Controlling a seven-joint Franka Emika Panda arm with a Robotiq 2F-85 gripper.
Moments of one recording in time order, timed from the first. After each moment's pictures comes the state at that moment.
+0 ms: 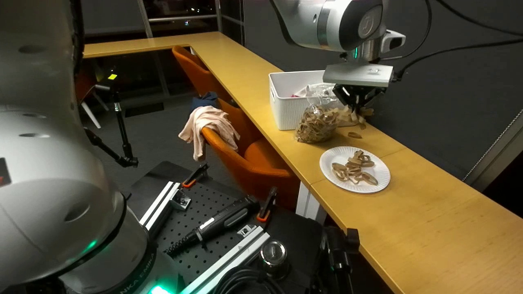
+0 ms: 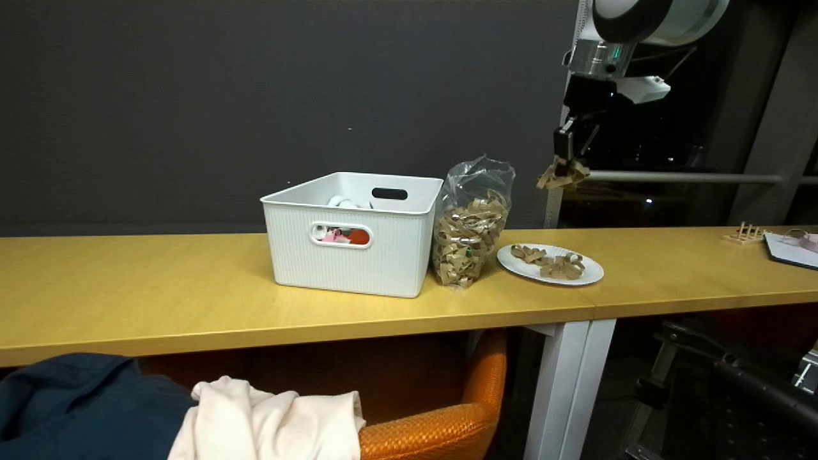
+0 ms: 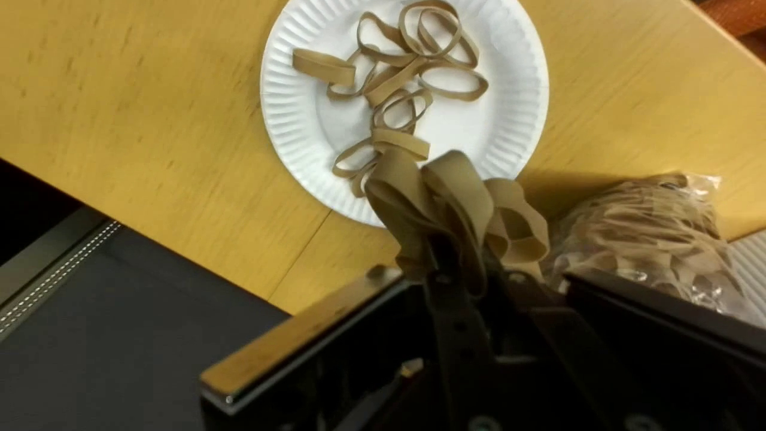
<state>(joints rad) -0.28 0.25 -0.13 -2.08 -0.08 2.59 -0.30</state>
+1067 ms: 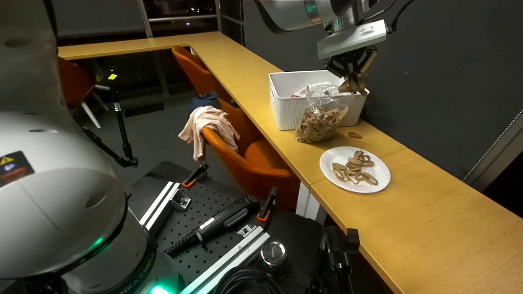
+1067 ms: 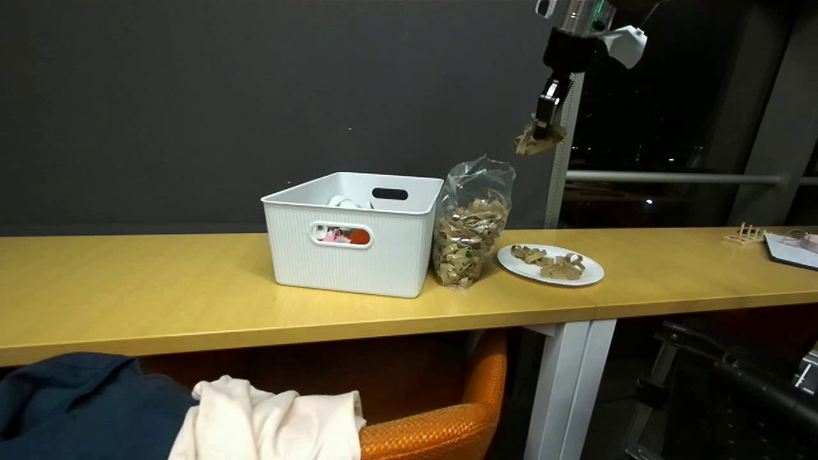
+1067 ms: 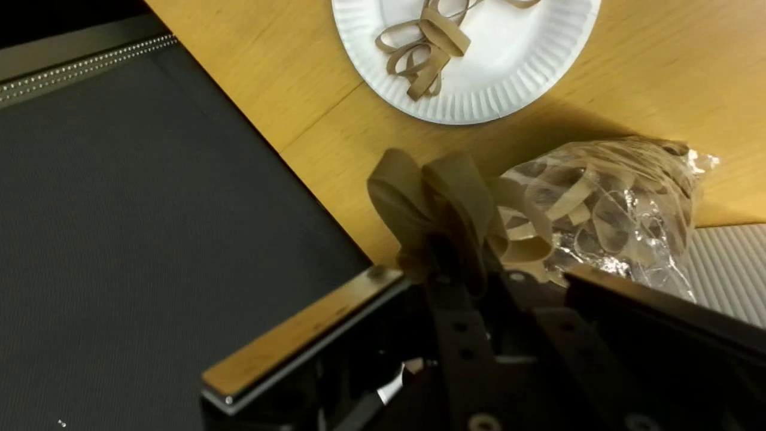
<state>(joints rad) -0.17 0.17 -0.14 -2.07 -0.36 2.64 -0.29</state>
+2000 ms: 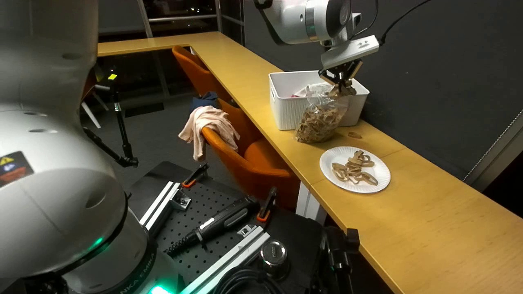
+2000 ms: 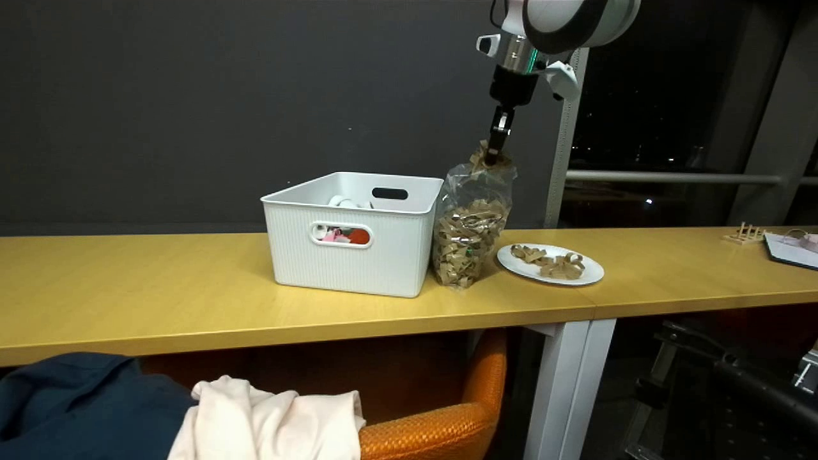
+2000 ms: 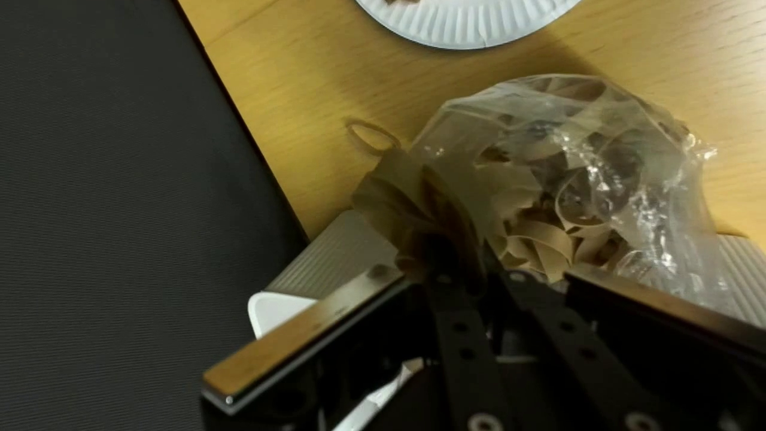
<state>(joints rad) -0.17 0.43 -0.07 -1.83 -0.27 2.63 -0.55</state>
